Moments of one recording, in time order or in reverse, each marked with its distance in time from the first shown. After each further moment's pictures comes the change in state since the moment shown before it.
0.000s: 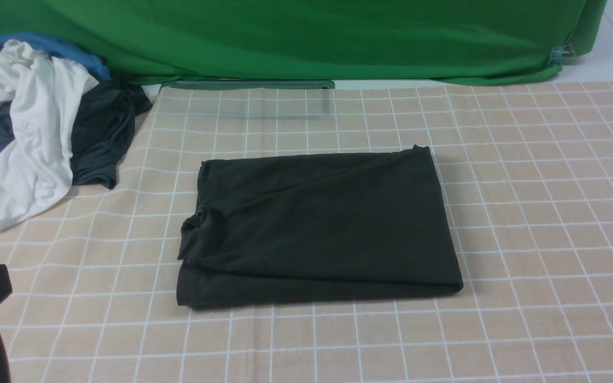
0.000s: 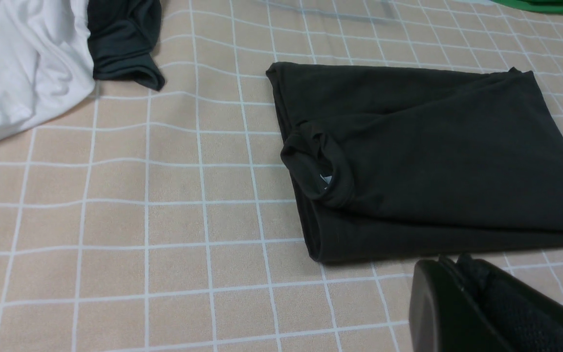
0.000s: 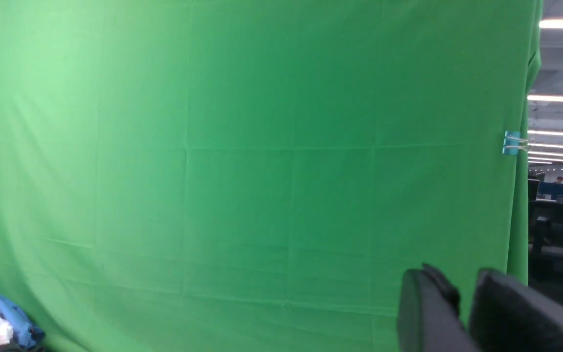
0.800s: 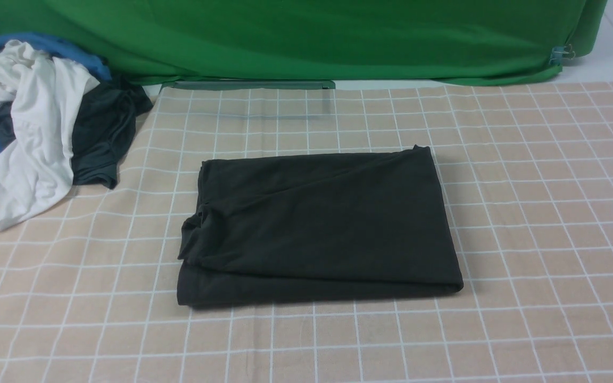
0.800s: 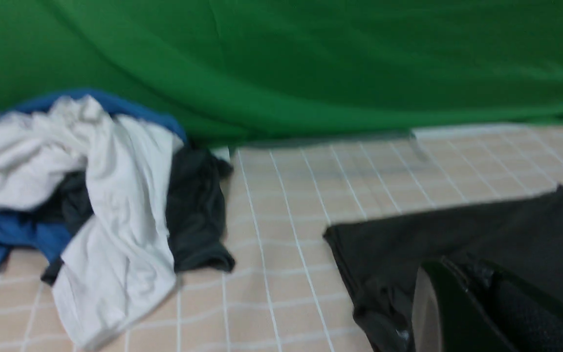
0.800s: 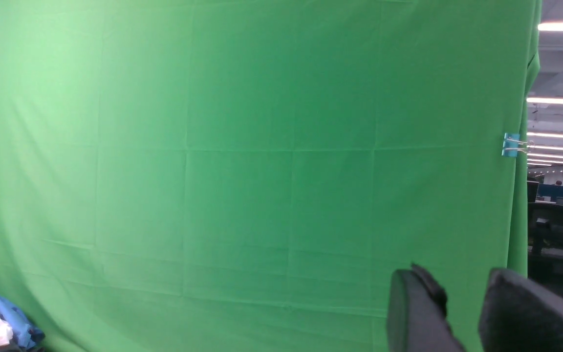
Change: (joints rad) right arm 0.000 0.000 0.000 0.000 -0.001 -0.002; left arm 0.084 -0.217 0.242 0.019 -0.464 0.233
